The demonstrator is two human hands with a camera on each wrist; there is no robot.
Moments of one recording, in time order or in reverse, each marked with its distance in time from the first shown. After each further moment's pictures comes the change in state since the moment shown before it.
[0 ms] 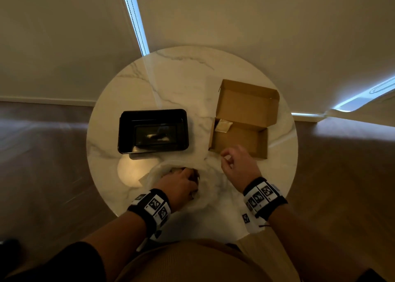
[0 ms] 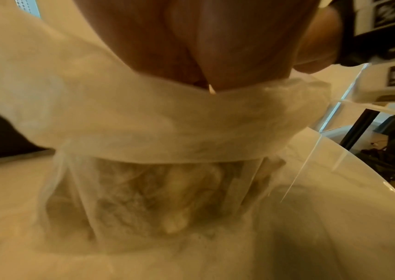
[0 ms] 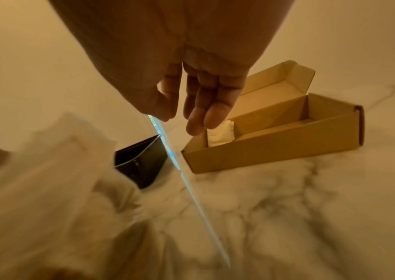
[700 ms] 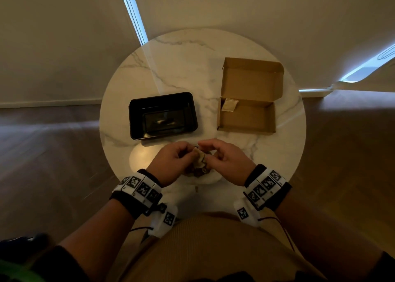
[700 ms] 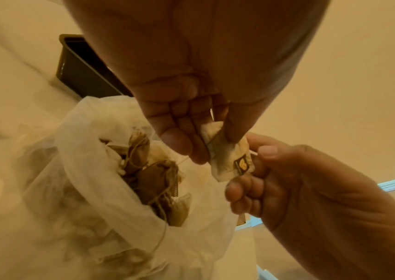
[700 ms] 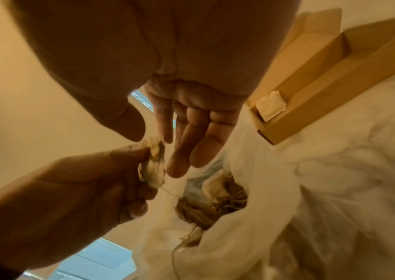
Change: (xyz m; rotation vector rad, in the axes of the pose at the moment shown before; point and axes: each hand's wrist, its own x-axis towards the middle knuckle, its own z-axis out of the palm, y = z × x) left_hand -0.057 -0.014 -0.037 -0.999 0.293 -0.197; right_hand -0.051 -0.077 0.018 0.481 -0.260 -0.064
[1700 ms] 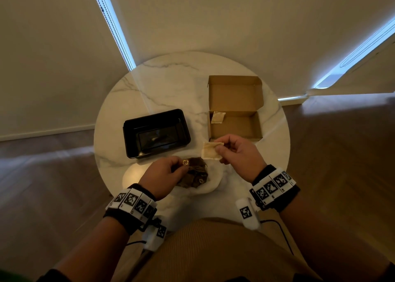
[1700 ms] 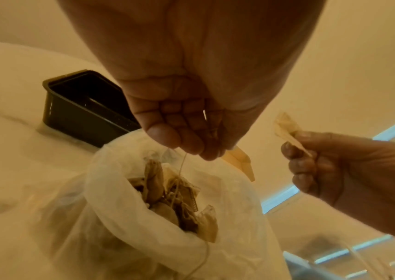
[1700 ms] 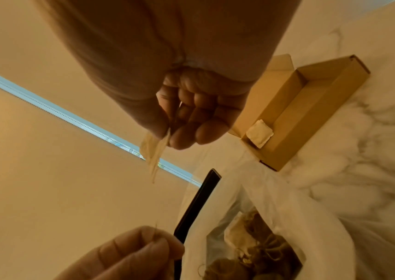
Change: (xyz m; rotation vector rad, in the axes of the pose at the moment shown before) left_hand -0.009 -0.003 -0.022 0.296 -0.041 0.042; right_hand -0.021 -0.027 -0.028 0.219 0.350 0.064
